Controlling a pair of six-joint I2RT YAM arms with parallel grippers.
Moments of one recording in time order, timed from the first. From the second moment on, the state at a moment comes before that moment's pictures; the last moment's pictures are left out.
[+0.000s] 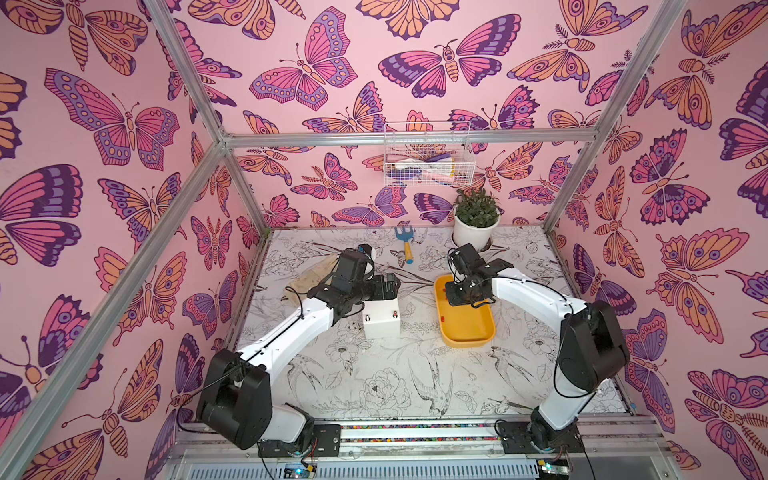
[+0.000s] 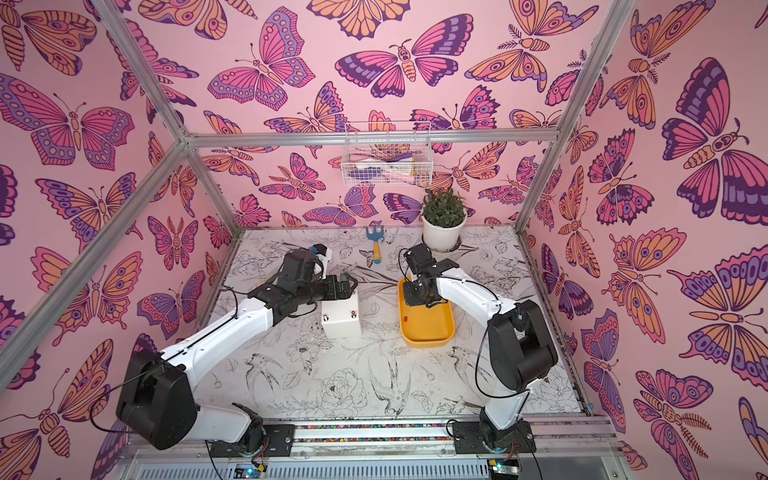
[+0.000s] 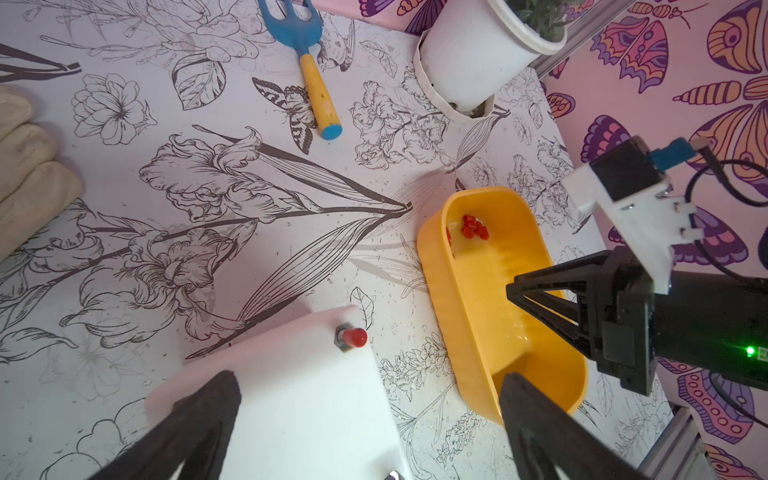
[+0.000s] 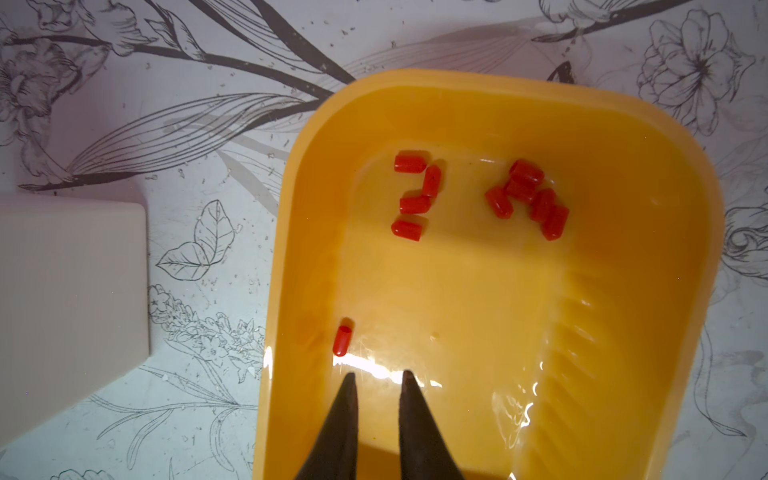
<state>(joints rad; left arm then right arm) -0.48 1.42 1.05 -0.30 0.17 -0.45 0.48 1.74 1.30 -0.74 0.02 0.32</state>
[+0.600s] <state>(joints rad) -0.49 1.43 1.06 -0.30 0.16 -0.45 0.45 1.79 1.29 -0.66 0.14 0.33</state>
